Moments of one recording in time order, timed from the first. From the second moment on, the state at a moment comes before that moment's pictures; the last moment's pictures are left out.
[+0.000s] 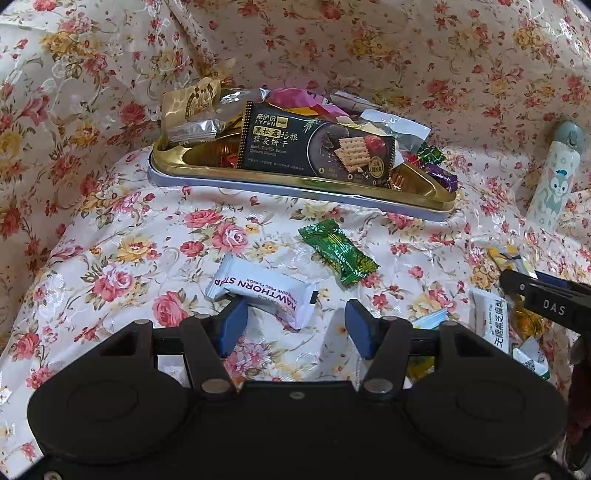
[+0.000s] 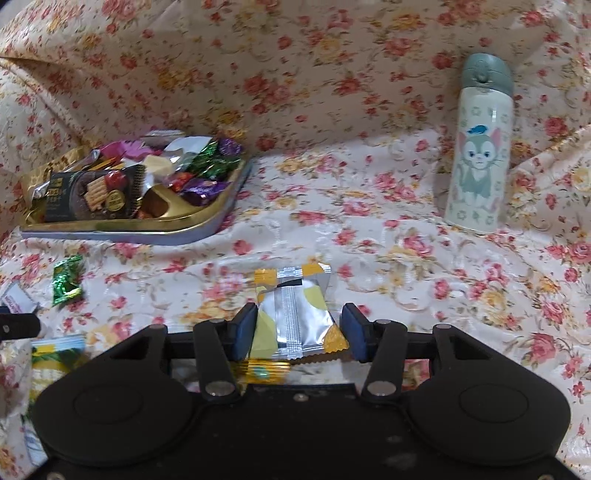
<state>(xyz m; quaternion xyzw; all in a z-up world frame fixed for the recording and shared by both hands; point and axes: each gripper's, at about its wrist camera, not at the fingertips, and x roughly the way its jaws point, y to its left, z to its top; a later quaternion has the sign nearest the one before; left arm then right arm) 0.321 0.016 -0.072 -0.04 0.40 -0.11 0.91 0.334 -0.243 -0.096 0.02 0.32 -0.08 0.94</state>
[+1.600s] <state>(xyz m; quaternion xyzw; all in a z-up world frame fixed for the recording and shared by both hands) 0.358 -0.012 -0.063 0.00 0.44 -0.04 0.90 0.326 -0.253 -0.103 0.04 0.29 -0.08 0.95</state>
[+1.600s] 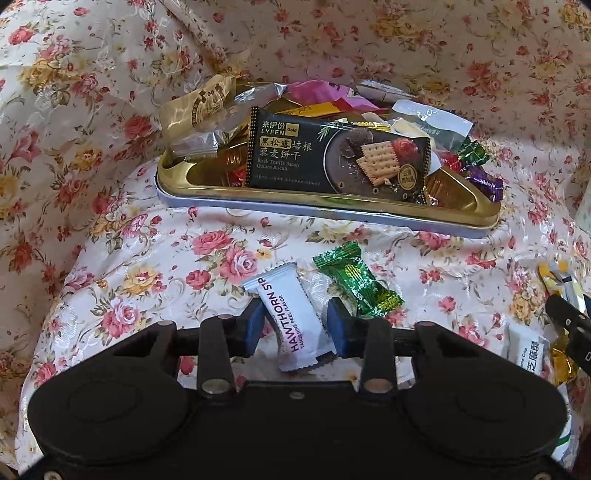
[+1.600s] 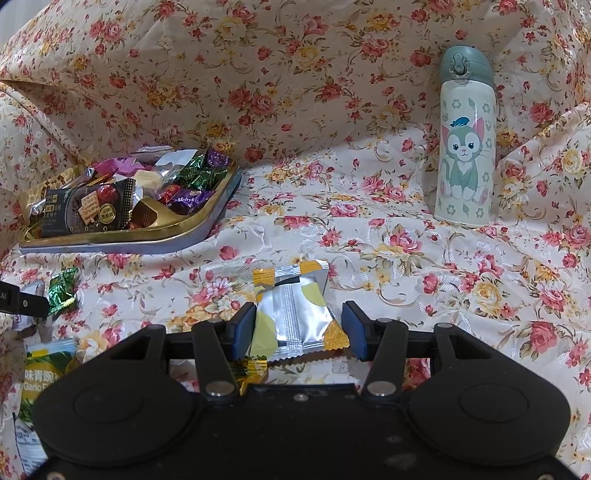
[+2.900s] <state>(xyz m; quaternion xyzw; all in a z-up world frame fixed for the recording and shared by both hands) 0.362 0.005 -0.060 -0.01 0.45 -0.08 0.89 0.305 -0.252 -0.091 0.01 0.35 -0.08 0.93</state>
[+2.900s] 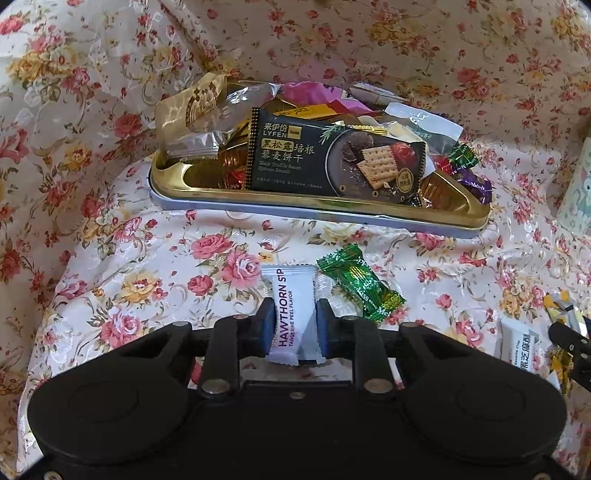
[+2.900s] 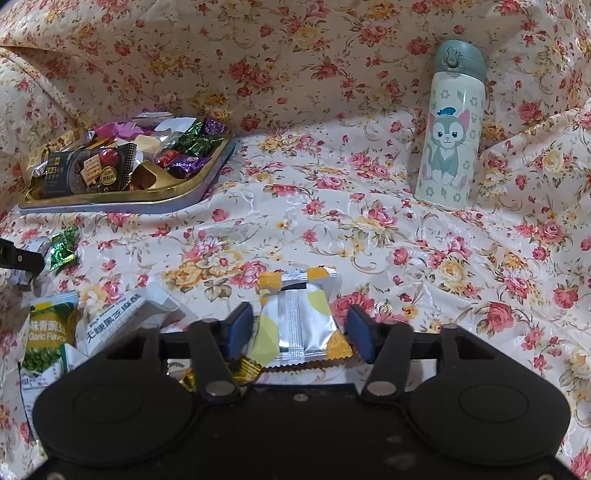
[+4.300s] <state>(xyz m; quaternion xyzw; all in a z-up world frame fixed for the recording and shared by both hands) 0.284 -0.015 -0.028 0.01 0.43 -0.14 0.89 0.261 -0.254 -0.088 0.02 0.38 -0.09 0.92</state>
